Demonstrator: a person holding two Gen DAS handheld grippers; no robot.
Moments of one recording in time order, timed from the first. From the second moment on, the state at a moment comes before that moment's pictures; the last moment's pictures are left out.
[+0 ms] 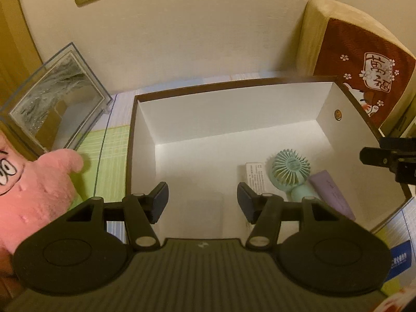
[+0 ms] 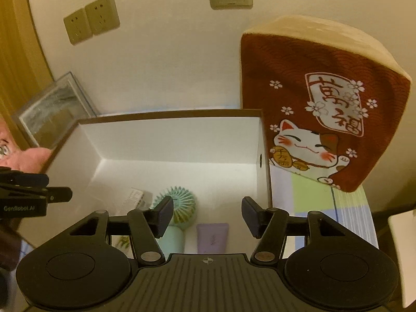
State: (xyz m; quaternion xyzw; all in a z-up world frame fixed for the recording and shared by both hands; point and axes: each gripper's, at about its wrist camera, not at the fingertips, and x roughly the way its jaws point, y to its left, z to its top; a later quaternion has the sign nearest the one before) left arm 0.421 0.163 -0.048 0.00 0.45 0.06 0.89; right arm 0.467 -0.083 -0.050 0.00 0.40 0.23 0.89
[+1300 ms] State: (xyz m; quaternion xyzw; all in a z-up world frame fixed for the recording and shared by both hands) left arm 0.271 0.168 -0.035 -0.04 0.45 0.09 0.89; right arm 0.358 -0.094 -0.058 -0.03 0.41 0.29 0.86
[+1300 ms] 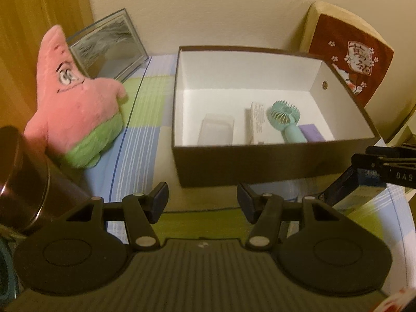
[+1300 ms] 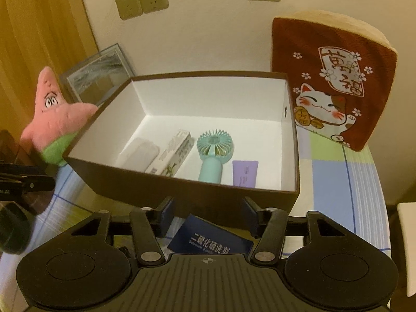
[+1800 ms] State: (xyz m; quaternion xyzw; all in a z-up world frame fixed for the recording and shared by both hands) left arm 0.236 0.162 -0.050 -0.05 0.47 0.08 0.88; right arm 0.304 -0.112 -0.064 -0.02 0.42 0.32 0.85
